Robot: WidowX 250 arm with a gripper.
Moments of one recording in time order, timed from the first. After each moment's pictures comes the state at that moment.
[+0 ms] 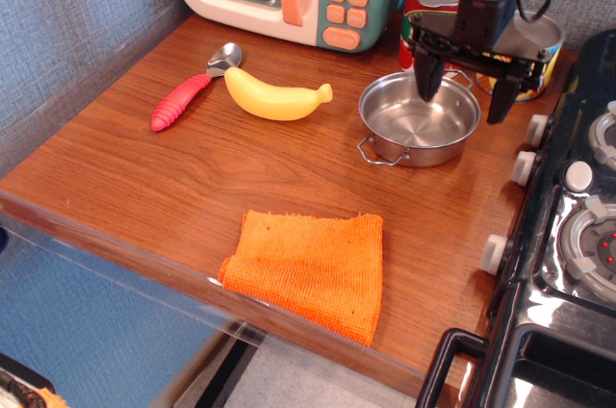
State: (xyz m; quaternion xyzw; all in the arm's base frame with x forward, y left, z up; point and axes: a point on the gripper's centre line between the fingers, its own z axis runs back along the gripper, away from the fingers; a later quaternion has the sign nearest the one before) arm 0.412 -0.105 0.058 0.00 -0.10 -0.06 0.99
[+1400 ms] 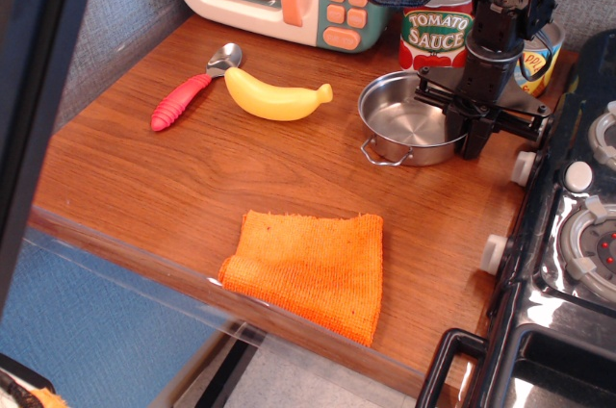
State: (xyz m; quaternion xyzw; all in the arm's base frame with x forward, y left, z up) arm 0.404 -0.111 0.007 0.01 -0.06 -0.04 1.00
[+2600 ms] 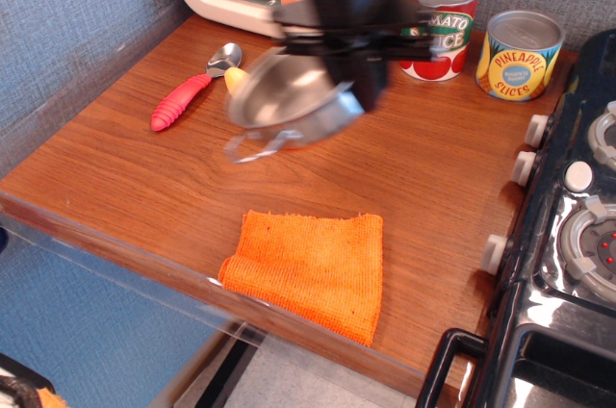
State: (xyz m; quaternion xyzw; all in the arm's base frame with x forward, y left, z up) arm 0.295 -0.040 0.129 -0.11 -0.15 0.01 0.98
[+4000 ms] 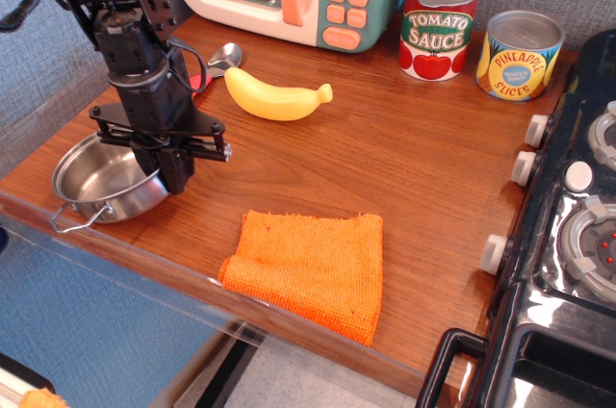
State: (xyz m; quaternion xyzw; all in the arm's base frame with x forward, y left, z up) arm 0.262 0.092 0.030 -0.01 -0.06 0.09 0.99
